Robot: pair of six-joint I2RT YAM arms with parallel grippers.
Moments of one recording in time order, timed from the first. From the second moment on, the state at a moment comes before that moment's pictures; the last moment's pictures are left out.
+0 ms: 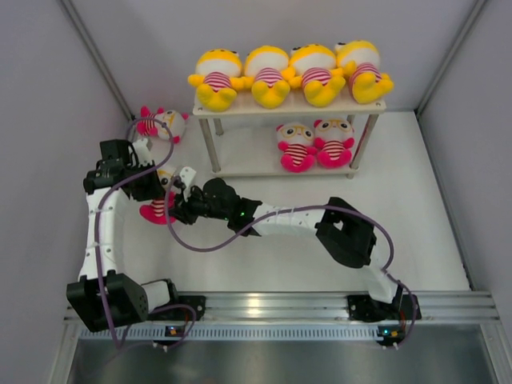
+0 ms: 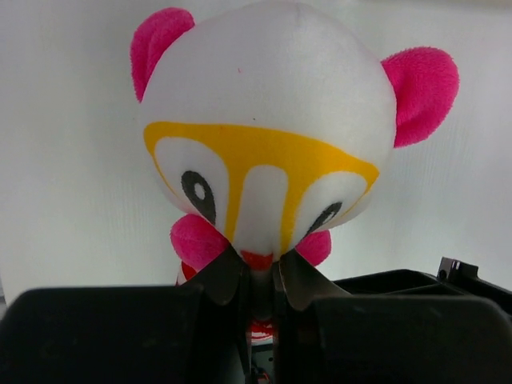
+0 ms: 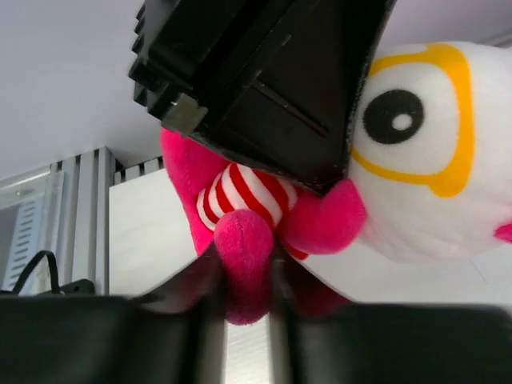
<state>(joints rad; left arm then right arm) 0.20 1.22 1.22 -0.97 0.29 0.00 1.17 2.12 1.58 0.44 -0.18 0.15</state>
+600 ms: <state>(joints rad) 0.21 1.28 1.26 -1.00 0.24 0.05 0.99 1.59 1.03 0.18 -0.48 0.01</state>
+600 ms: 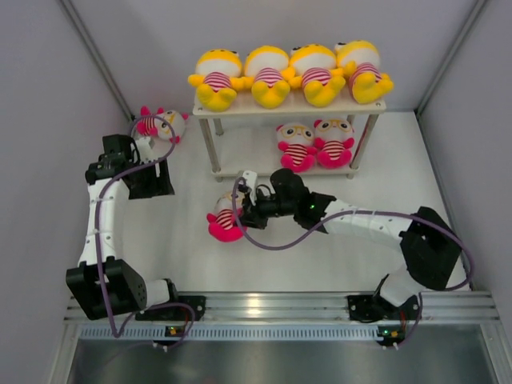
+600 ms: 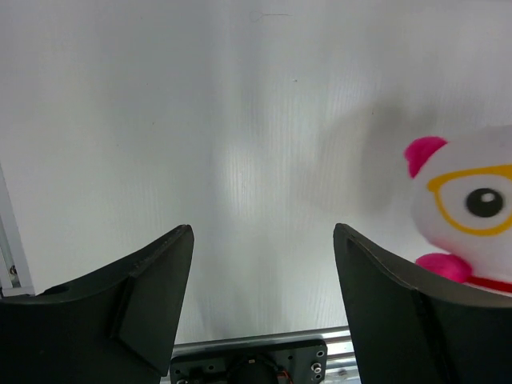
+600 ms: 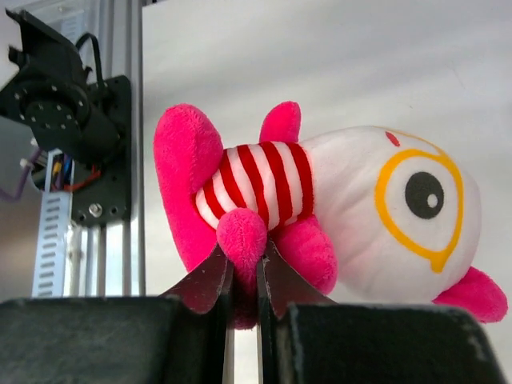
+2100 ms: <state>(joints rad) 0.21 1.32 1.28 -1.00 0.26 0.09 0.57 1.88 1.29 0.17 -0.32 -0.33</state>
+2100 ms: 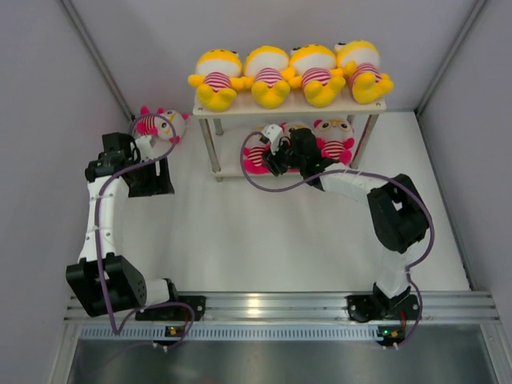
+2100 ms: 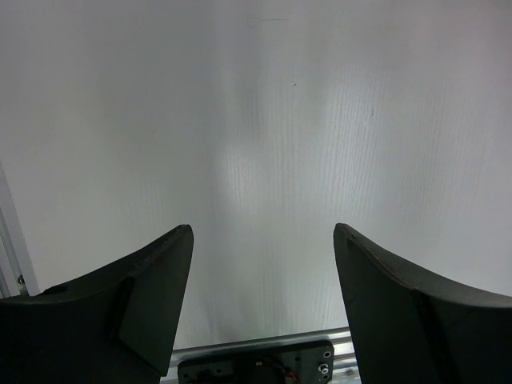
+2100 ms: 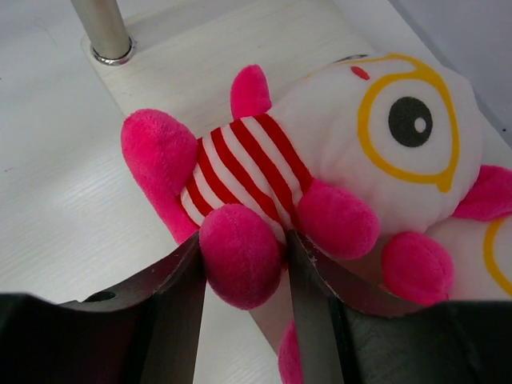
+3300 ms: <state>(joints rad) 0.11 1.77 1.53 -0.70 0.03 0.22 0.58 1.39 1.05 0.20 -0.20 -0.26</state>
